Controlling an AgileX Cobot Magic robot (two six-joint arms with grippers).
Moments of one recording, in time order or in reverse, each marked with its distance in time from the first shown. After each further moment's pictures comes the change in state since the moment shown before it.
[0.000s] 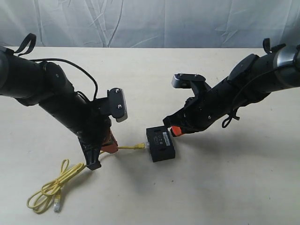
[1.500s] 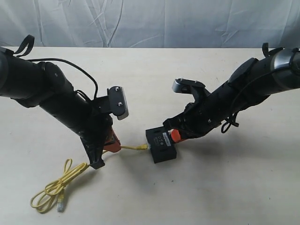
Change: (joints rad) left arm 0.000 0.000 0.006 -0.087 -0.012 0.031; right arm -0.007 0.036 -0.002 0.042 0.077 0.000
